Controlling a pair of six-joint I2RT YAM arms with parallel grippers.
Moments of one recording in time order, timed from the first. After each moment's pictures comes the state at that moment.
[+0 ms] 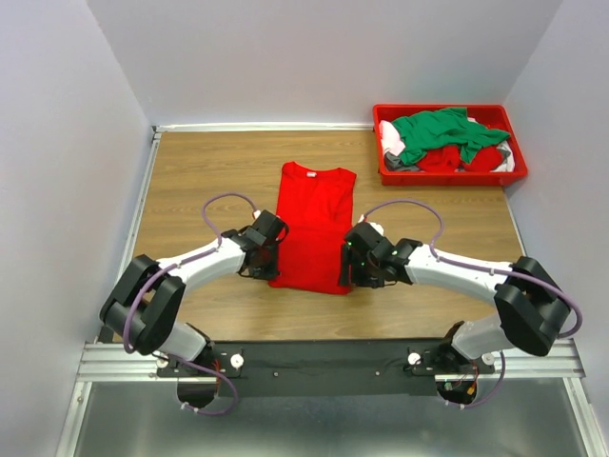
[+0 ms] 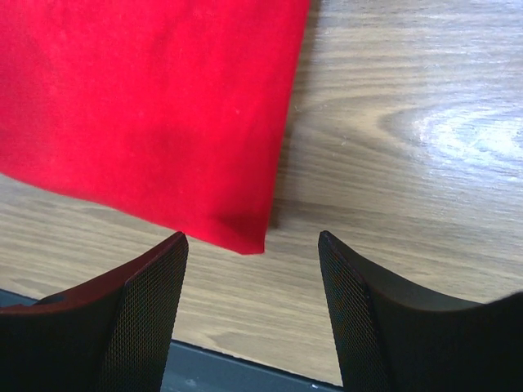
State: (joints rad) left arm -0.61 1.46 0.75 -0.48 -0.01 -0.57; right arm 0.84 1.42 0.78 -0.45 0.10 0.81
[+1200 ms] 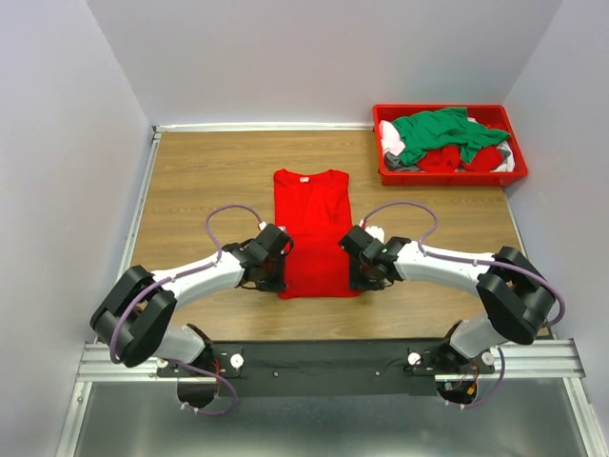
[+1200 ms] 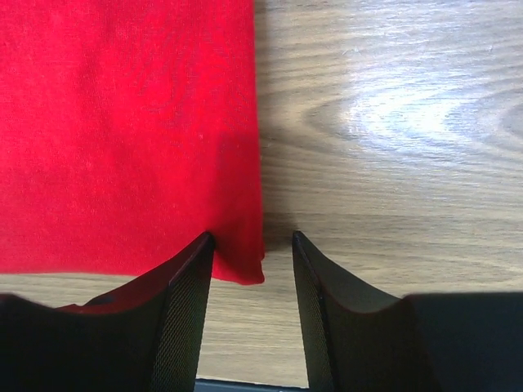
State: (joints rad) left arm -0.72 1.37 0.66 -0.42 0.04 -0.68; right arm 0.85 1.52 0.81 -0.55 0.20 0.83
